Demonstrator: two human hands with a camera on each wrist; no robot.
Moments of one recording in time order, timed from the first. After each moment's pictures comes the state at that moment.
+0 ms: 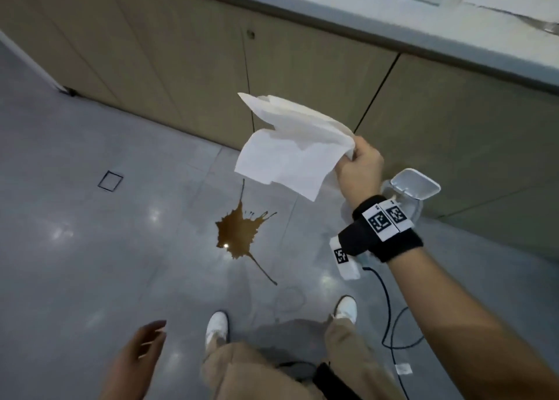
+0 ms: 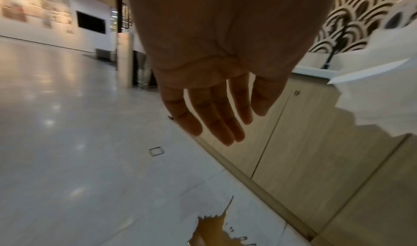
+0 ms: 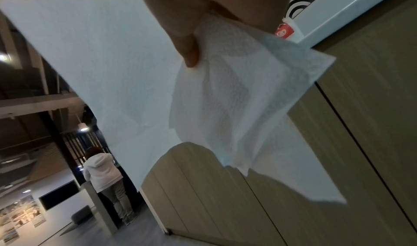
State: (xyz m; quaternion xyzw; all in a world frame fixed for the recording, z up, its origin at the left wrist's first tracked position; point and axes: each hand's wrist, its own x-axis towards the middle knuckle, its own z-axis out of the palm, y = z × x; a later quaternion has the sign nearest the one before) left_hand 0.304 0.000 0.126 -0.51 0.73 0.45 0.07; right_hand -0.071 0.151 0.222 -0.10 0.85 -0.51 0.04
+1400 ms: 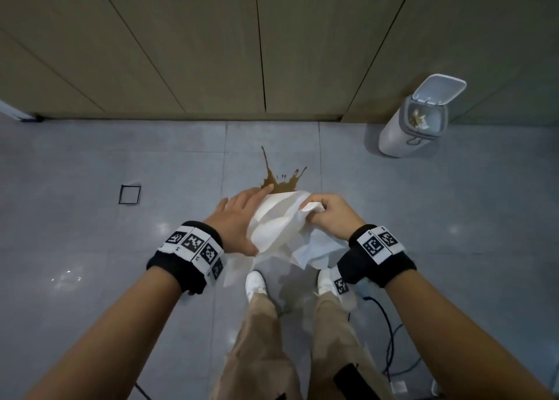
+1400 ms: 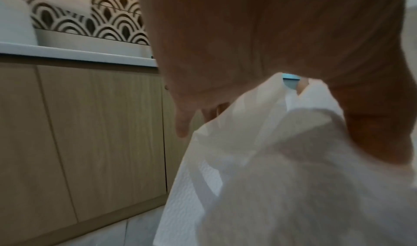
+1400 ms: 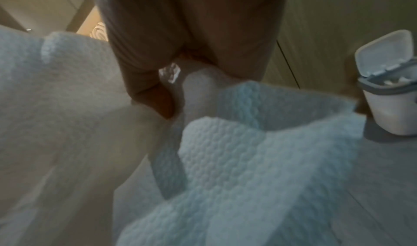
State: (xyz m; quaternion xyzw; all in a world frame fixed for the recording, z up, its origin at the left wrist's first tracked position) left_hand 0.208 -0.226 0.139 0.08 0.92 0.18 0.35; right_hand 0.168 -0.013 0.123 -0.01 0.78 -0.52 0.35
